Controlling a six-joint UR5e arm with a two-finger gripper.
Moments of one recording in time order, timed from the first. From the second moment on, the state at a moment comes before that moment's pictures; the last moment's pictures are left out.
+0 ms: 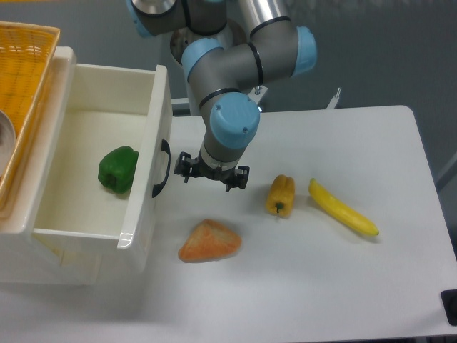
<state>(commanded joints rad) 2.36 -1.84 -1.70 -1.34 1.41 0.49</state>
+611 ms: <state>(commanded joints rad) 2.34 -1.84 -1.69 -1.34 1.41 0.49</state>
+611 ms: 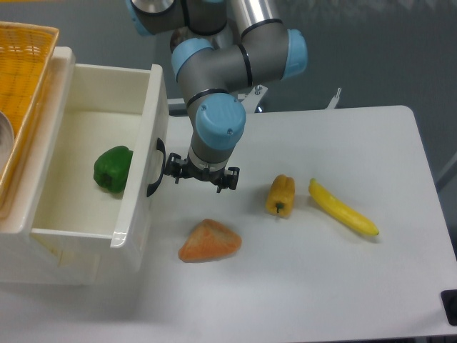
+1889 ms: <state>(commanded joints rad) 2.26 -1.83 -1.69 -1.34 1.40 0.48</state>
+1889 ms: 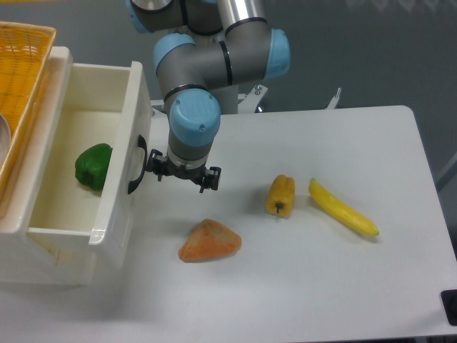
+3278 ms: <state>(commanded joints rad) 2.16 -1.82 -1.68 -1.34 1.41 0.40</state>
